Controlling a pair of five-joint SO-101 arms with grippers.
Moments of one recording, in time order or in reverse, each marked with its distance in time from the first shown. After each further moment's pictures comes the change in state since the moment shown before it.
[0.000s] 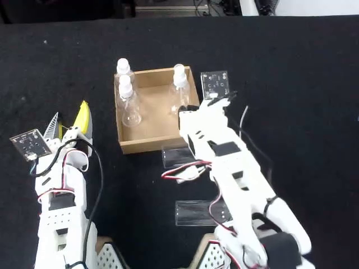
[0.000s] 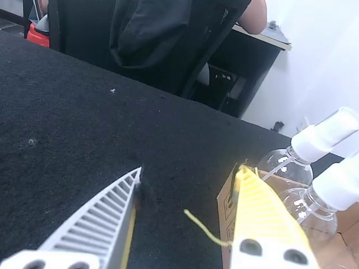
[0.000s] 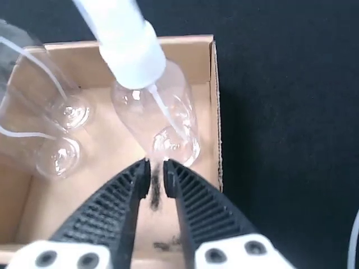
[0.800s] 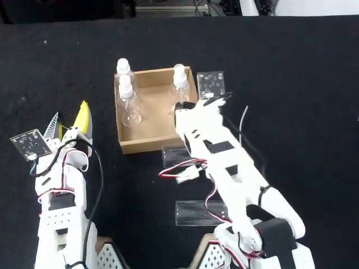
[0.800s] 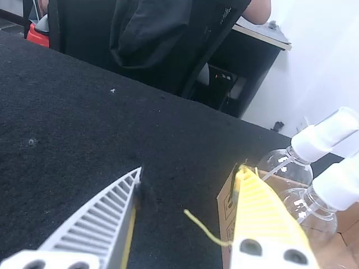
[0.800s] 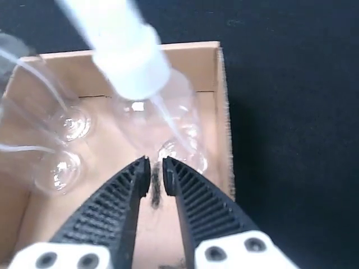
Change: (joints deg) left arm 0.0 0.0 0.1 0.0 0.0; right arm -1.4 6.2 0.0 -9.5 1.2
